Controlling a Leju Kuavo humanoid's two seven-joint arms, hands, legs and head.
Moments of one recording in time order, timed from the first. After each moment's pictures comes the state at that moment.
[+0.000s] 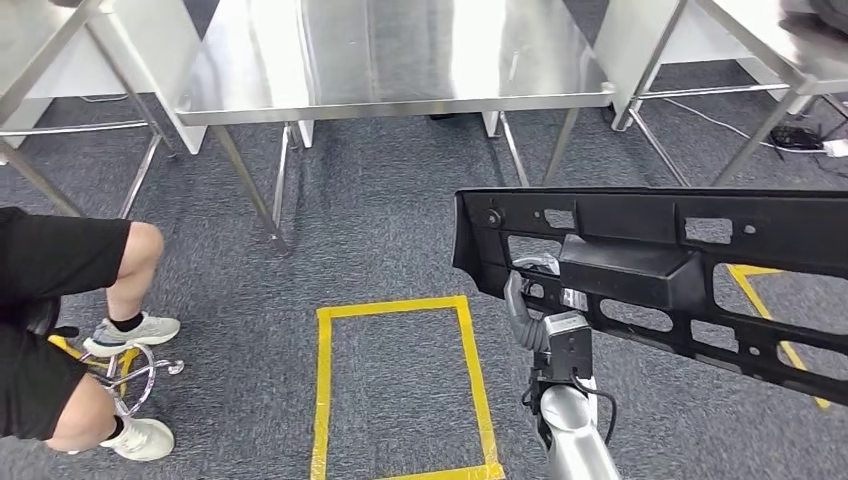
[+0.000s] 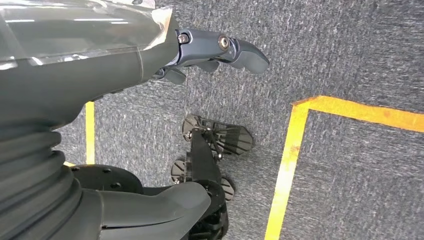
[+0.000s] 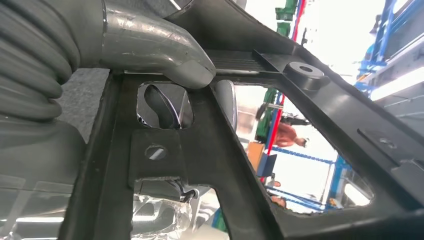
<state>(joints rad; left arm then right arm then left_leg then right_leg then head) -0.18 0.06 -0.92 -0.13 1.31 0.14 -0.28 -0.15 0.12 0.17 -1.31 0.28 -0.26 -0.57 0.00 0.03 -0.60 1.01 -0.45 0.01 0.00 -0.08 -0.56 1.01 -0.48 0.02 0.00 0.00</state>
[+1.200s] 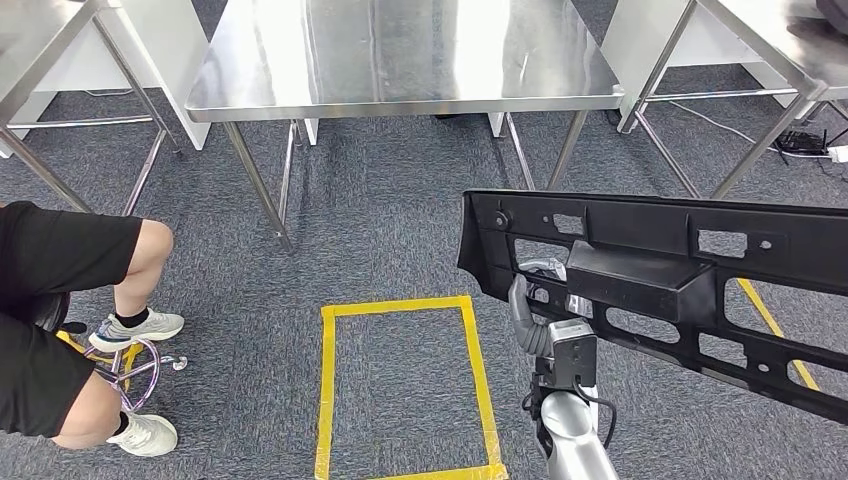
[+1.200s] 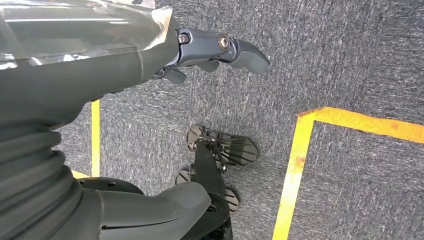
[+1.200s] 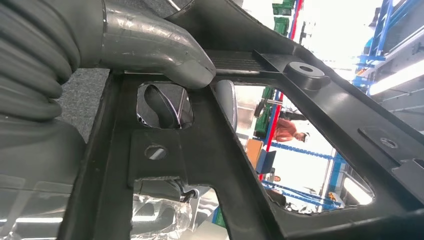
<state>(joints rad) -0.18 0.07 -0.95 -0.13 1.32 0.16 -0.26 -0.13 0.13 0.17 -1.34 0.27 -0.29 -0.56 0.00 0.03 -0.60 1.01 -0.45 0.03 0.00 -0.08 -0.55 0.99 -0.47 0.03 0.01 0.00</state>
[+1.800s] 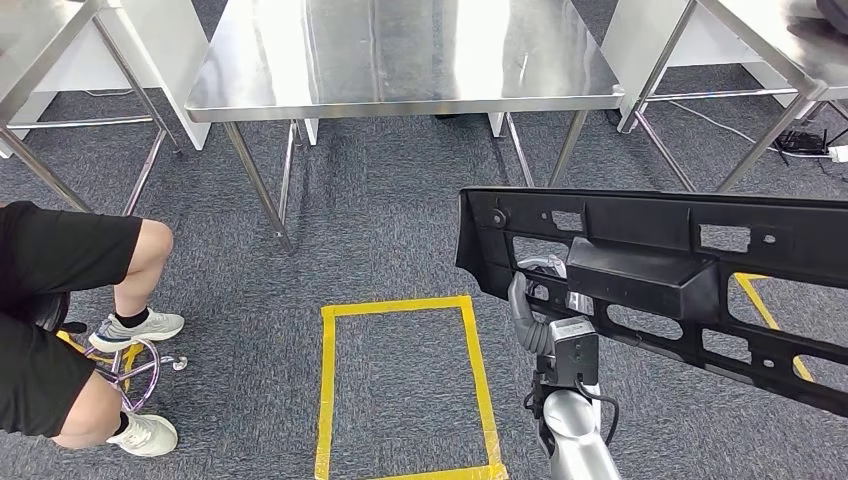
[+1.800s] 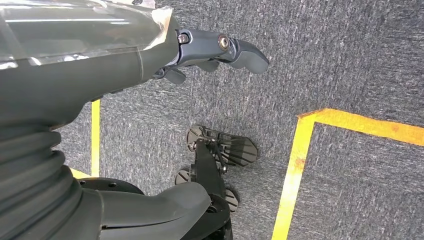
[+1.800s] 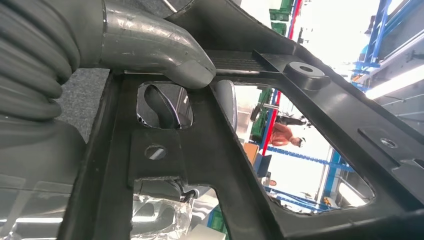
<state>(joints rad) -0.18 0.07 -0.95 -0.13 1.33 0.16 -0.27 -0.12 0.12 0.17 -1.37 0.28 -0.27 -0.55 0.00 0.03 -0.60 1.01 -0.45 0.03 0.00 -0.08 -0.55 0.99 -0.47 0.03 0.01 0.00</state>
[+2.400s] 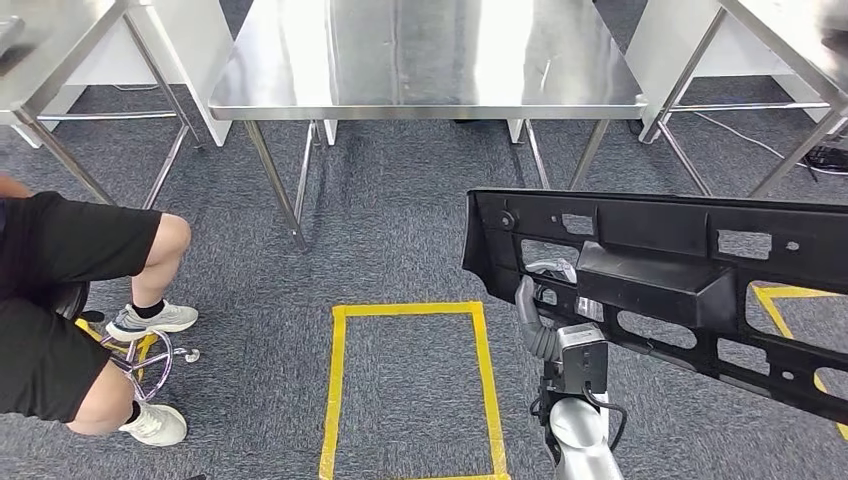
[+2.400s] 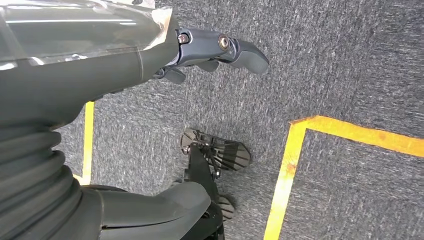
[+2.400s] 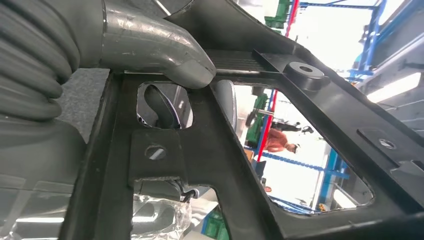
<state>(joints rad) -0.19 0.07 -0.98 -0.13 1.32 0.17 -0.28 -0.08 0.13 0.15 -1.44 0.31 -0.27 -0.52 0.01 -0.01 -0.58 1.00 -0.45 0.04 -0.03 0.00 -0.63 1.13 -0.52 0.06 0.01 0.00</state>
